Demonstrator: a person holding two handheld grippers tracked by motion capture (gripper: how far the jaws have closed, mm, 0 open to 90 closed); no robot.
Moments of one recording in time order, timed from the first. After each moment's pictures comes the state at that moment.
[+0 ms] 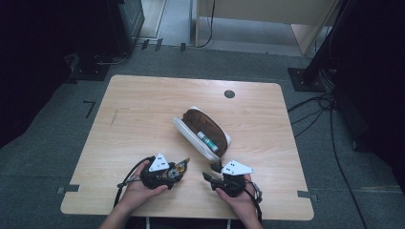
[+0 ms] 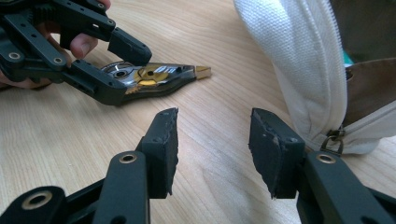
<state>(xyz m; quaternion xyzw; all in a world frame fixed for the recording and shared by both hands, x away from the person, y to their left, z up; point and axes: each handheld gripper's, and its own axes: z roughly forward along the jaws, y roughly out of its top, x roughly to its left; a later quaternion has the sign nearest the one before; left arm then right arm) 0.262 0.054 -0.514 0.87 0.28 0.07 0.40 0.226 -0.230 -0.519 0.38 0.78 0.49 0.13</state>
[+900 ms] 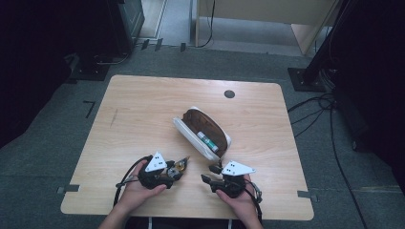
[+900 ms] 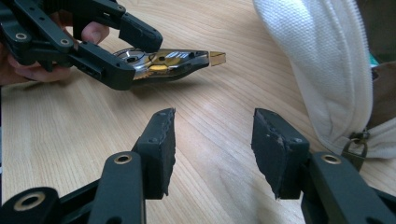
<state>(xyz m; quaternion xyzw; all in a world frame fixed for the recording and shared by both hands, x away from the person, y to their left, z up) 0.260 0.058 -0.502 0.86 0.27 0.08 0.42 0.227 -0.230 -0.520 0.36 0.78 0.50 0.10</state>
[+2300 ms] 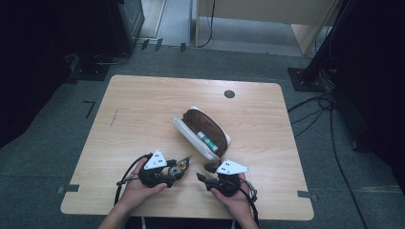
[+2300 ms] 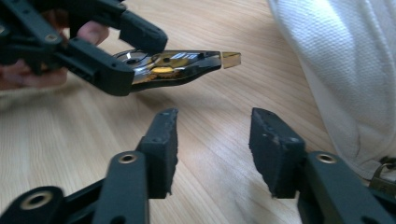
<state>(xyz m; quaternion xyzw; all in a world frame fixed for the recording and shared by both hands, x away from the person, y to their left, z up) 0.260 0.055 -0.493 0.85 0.27 0.07 0.44 0.231 -0.215 -0.520 0.38 0.77 0.51 0.10</state>
